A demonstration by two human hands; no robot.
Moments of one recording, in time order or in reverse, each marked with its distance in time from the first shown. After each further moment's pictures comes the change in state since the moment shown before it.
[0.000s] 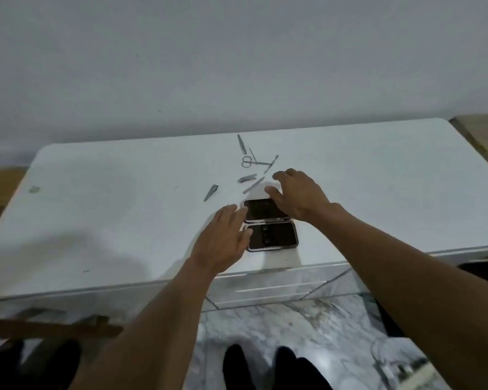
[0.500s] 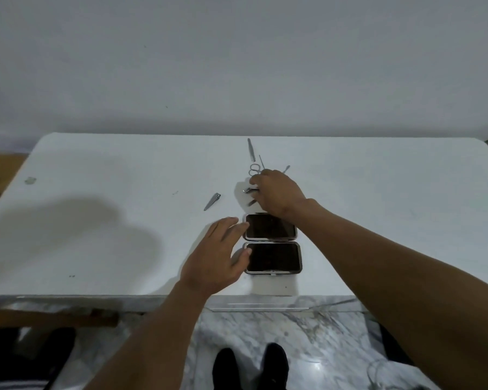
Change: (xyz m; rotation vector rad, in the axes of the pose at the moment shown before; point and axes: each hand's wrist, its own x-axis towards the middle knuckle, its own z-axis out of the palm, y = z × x) left_hand -0.001 -0.002 0.002 -0.134 0.010 -0.112; right_hand 0.075 -0.018 0.021 -0.123 -0.105 -0.227
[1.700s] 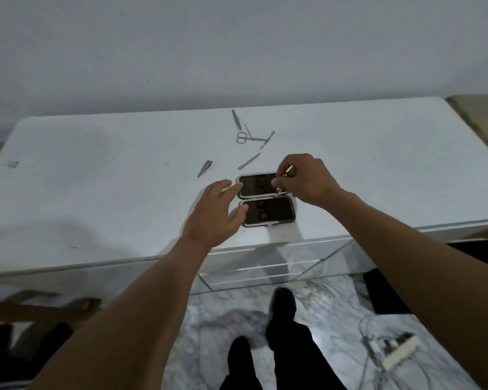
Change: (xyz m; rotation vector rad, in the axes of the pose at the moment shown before) left_hand -0.002 -0.007 0.005 -0.019 0.001 0.006; right_hand -0.111 0.006 -0.008 0.503 0.163 0.351
